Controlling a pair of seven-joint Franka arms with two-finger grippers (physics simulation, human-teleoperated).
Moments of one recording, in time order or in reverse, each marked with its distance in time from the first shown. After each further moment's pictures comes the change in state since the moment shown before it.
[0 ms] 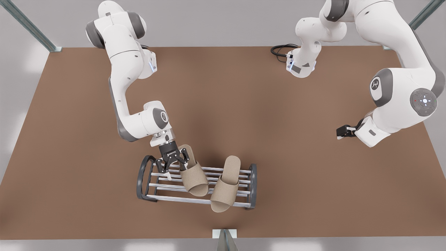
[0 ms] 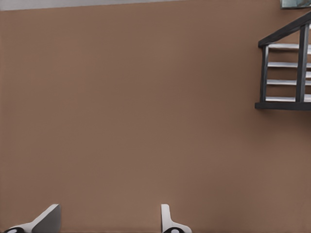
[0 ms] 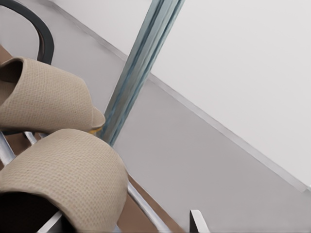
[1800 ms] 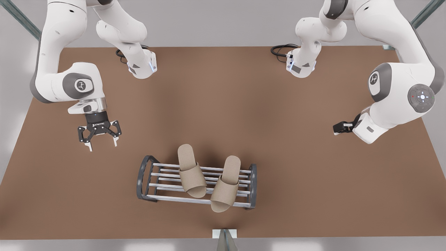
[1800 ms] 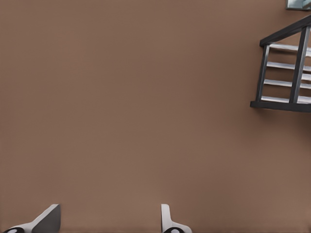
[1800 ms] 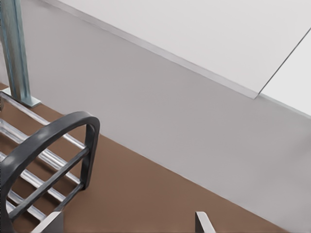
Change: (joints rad) left arm -0.011 -0.022 -0.013 0.002 -0.007 -0.060 -0.103; right arm -0.571 -0.500 0.191 -0.356 0.000 0.352 -0.001
